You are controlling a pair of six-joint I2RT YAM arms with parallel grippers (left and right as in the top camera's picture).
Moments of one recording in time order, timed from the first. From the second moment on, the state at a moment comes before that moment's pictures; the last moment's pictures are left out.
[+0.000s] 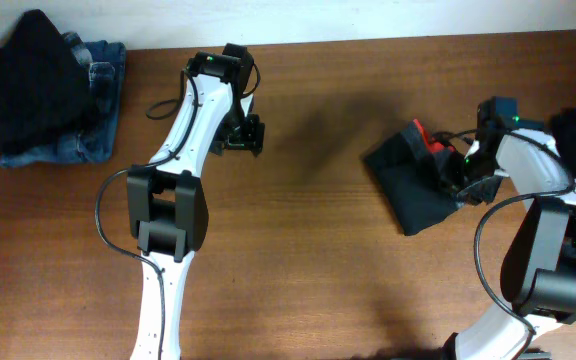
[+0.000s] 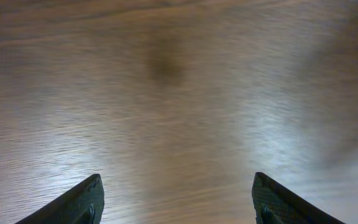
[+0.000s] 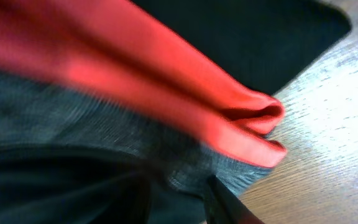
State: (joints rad) left arm -0.29 2.51 2.36 -1.45 0.06 -0.16; right arm -0.23 1.89 1.33 -0.98 -0.09 0.33
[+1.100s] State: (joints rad) left arm -0.59 2.51 2.34 -1.36 0.87 0.03; right arm -0.32 1.74 1.79 -1.19 -0.14 0.26
